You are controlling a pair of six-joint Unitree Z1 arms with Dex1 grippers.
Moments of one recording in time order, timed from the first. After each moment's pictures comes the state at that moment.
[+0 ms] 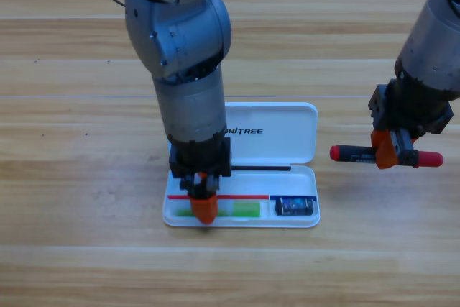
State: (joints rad) arm 0 -0.88 2.17 -1.66 0.98 -0.01 0.66; arm 1 0.78 1.91 -1.54 1.03 0.01 -0.83
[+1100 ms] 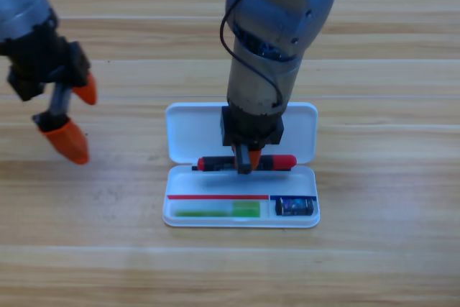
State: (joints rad) arm 0 -0.52 1.79 -1.50 1.11 -0.13 0.85; arm 1 0.97 2.35 -2.11 1.13 -0.04 -0.76
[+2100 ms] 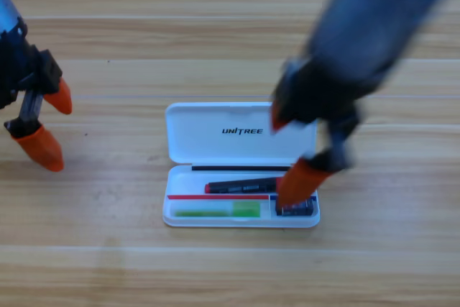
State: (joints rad) arm 0 -0.42 1.77 -1.43 1.10 -0.17 0.91; arm 1 0.98 1.93 -1.76 1.06 0.16 -0.59
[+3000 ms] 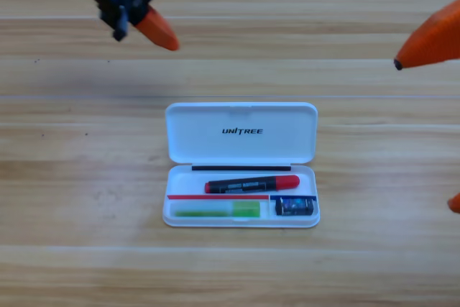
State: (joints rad) arm 0 -0.28 2.18 -1.91 0.98 -0.61 0.96; arm 1 0.98 1.29 -1.39 0.81 0.45 -0.42
